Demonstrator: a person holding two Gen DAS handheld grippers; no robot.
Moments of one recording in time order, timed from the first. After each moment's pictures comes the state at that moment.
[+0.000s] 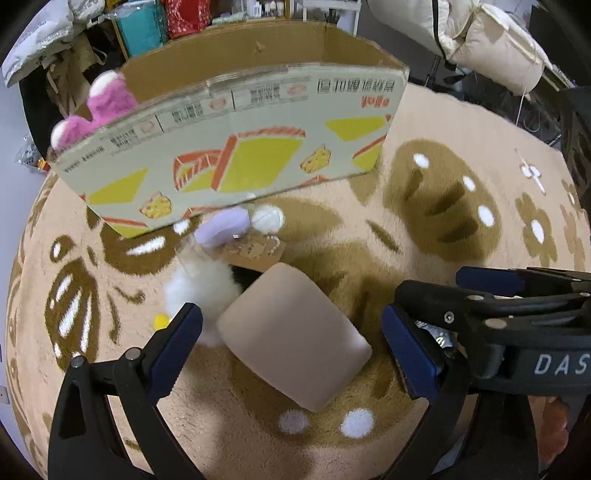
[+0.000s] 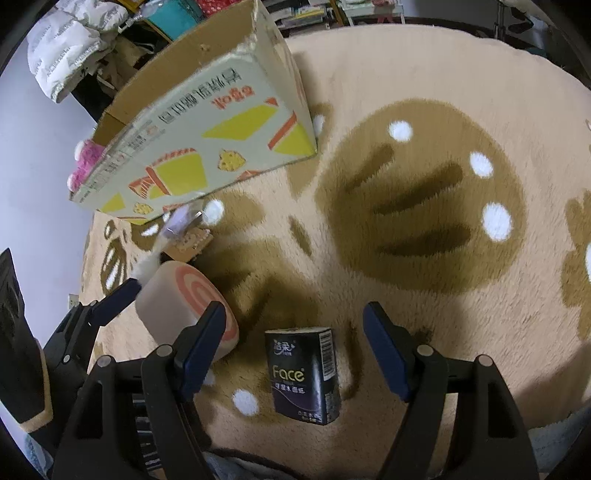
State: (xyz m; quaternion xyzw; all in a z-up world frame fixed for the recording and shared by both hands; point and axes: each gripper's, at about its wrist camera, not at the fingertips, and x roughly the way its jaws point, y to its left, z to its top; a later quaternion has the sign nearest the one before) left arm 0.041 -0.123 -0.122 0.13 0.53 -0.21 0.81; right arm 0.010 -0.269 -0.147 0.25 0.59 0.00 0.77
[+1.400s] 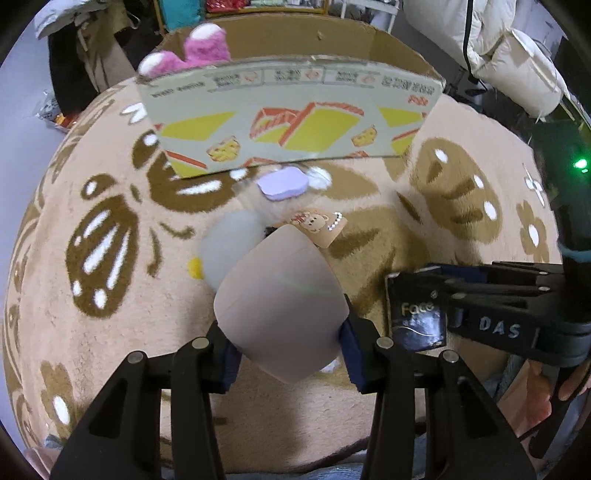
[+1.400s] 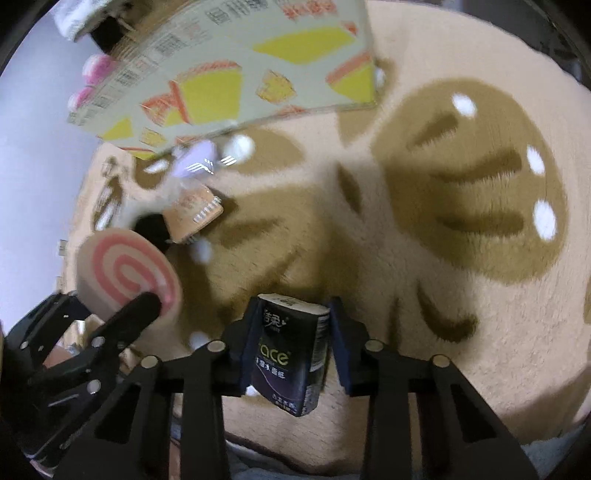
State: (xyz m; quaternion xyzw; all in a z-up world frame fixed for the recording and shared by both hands) left arm 0.022 -0.061 -0.100 0.09 0.55 -0.18 0.81; right arm 0.016 -0.220 -0.154 0.19 0.61 0.06 0.77
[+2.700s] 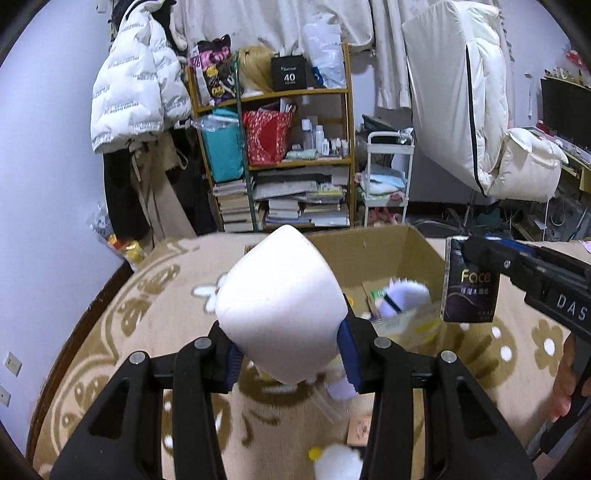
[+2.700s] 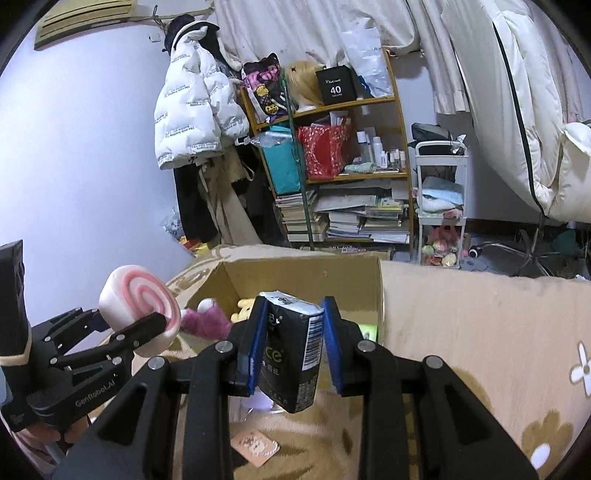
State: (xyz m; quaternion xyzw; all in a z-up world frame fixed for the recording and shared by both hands) left arm 0.074 -0.065 0.010 0.09 0.29 -0.14 0.94; right arm 0.040 -0.244 -0.004 0.11 0.27 0.06 0.95
